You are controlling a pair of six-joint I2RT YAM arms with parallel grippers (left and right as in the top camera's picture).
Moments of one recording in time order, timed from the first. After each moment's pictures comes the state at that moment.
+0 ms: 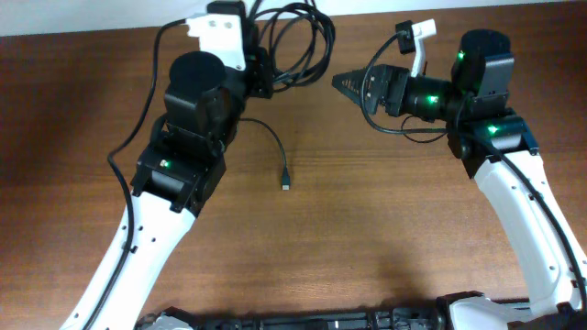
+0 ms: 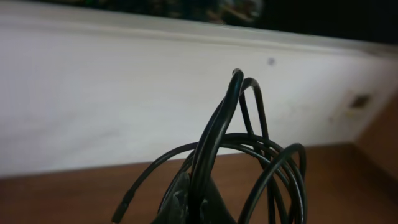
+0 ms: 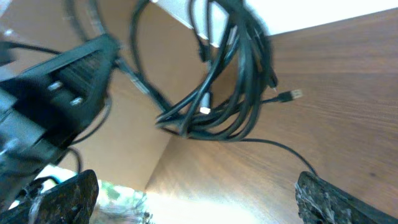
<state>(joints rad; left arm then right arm) -0.45 1.35 1.37 -0.15 -0.11 -0.16 0.11 1.39 1.23 -0.22 -0.97 0.61</state>
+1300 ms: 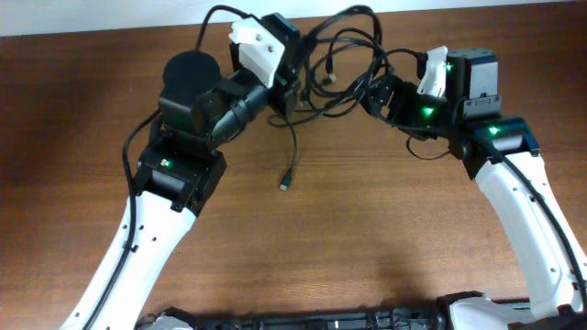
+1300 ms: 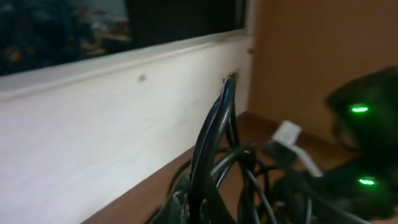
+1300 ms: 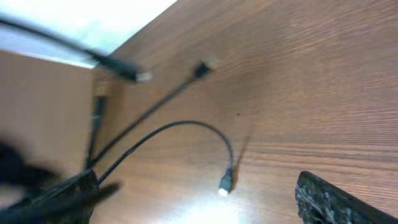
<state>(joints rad) -0.45 1.36 1.37 -0.06 0.36 0.04 0.11 1.38 1.23 -0.59 -0.54 0.62</state>
